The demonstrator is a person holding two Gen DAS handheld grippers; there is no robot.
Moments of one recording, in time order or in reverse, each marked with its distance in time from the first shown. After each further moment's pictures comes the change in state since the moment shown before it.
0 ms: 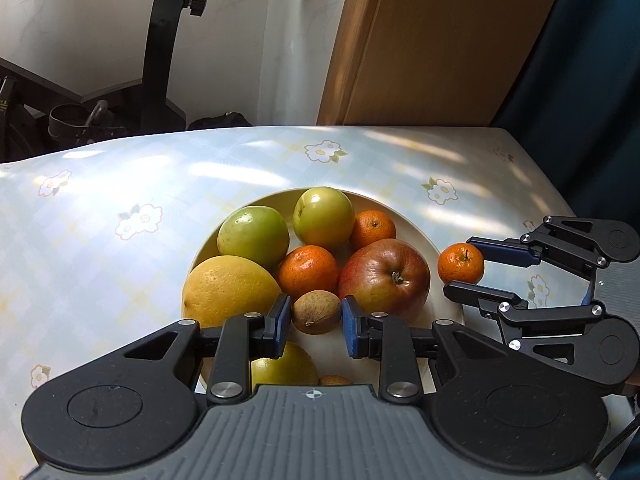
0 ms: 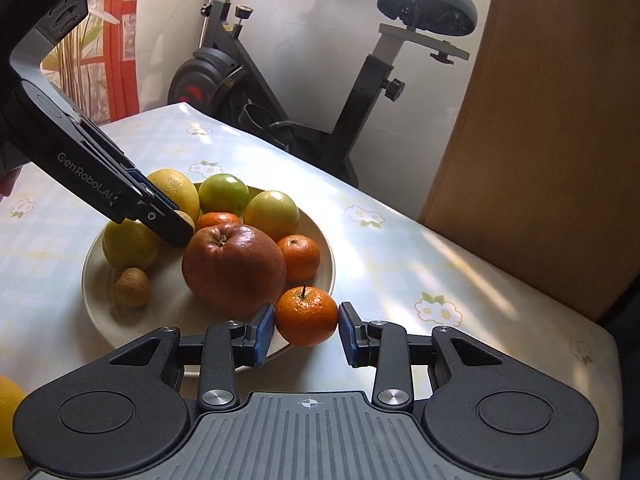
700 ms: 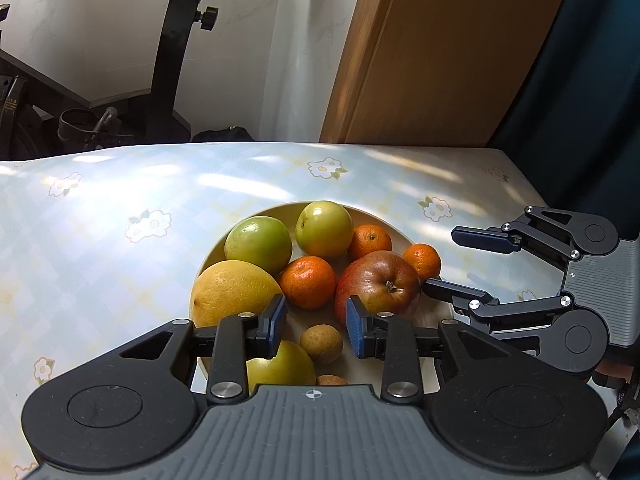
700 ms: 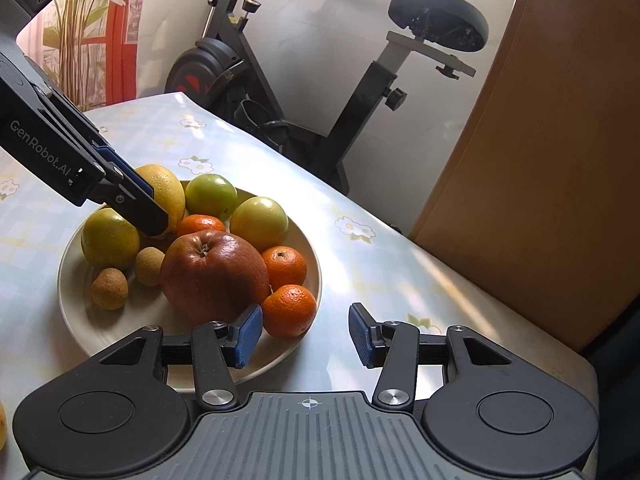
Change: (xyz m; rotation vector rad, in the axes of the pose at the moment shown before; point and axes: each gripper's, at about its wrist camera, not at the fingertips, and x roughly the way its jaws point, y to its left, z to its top) left arm -0.018 0.002 -0.007 -0.030 -0.061 -0.006; right arm 0.007 0.004 0.010 -0.058 -0.001 -0.045
